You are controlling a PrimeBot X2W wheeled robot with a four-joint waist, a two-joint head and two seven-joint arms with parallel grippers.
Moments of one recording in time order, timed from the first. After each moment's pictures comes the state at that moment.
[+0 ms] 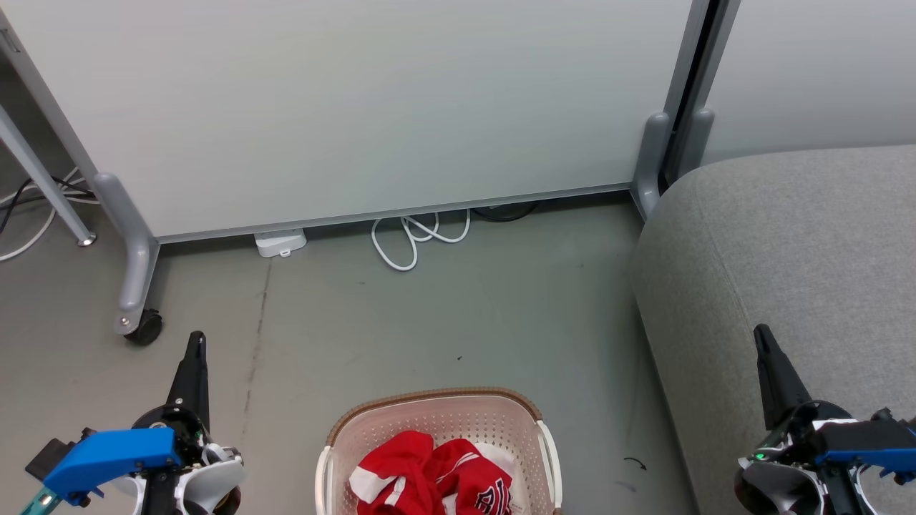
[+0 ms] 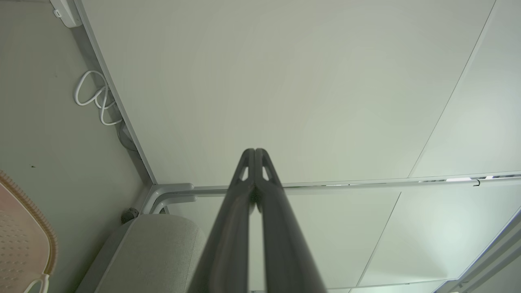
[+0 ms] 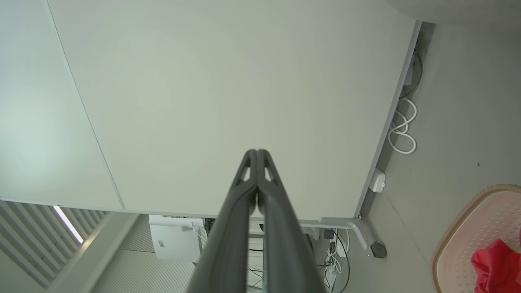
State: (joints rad) left arm -0.10 0.05 0.11 0.25 -1.61 -0.13 0.11; right arm -0.10 -0.05 -0.11 0.24 1.61 0.13 0.11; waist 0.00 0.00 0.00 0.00
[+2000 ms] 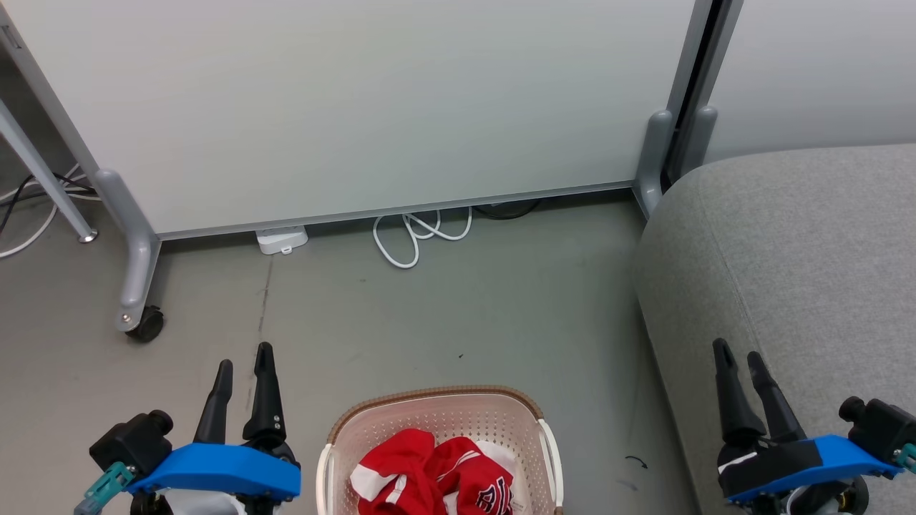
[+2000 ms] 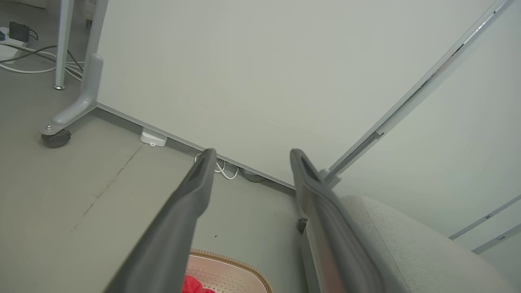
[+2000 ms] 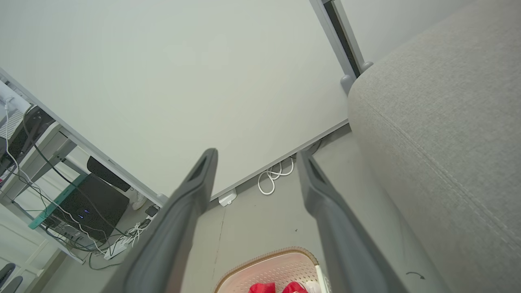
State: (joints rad) left arm -0.04 0.06 -0.06 0.23 -0.68 -0.07 -0.11; right arm -0.05 -0.04 -0.04 0.23 0.65 0.13 -0.10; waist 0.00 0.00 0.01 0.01
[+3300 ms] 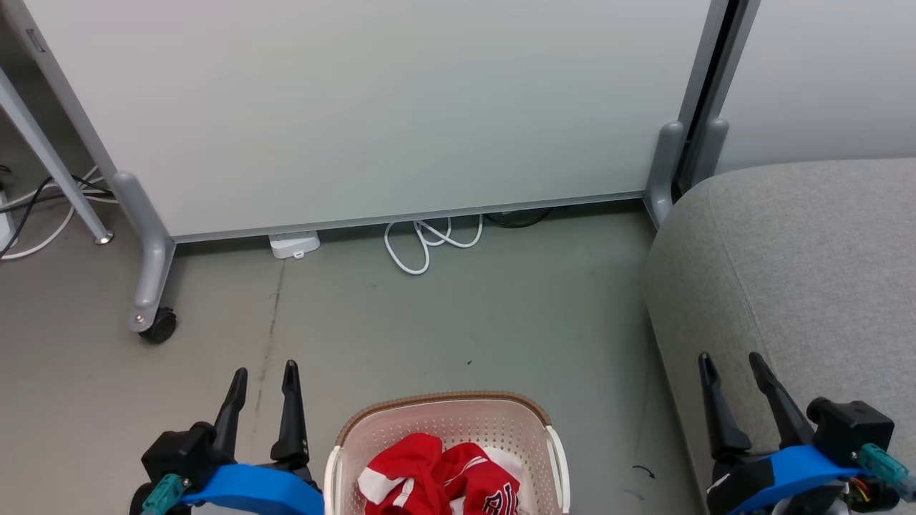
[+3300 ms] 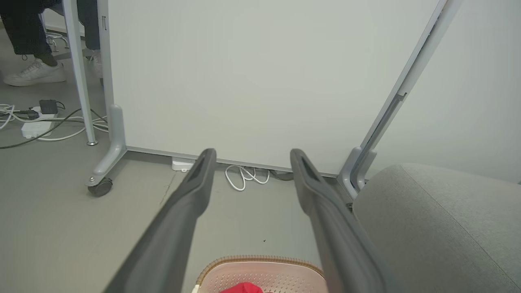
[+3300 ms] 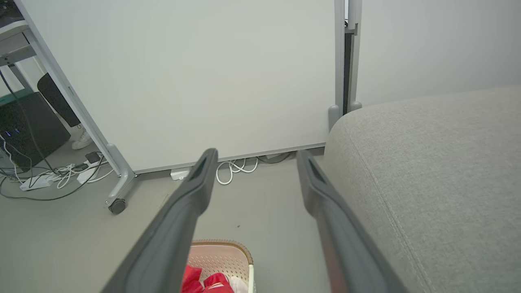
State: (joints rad) left arm -0.03 0.07 -0.11 0.29 -0.36 -0.07 -0.20; right arm -0.02 -0.04 -0.05 0.19 0.23 0.13 -0.12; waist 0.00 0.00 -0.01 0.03
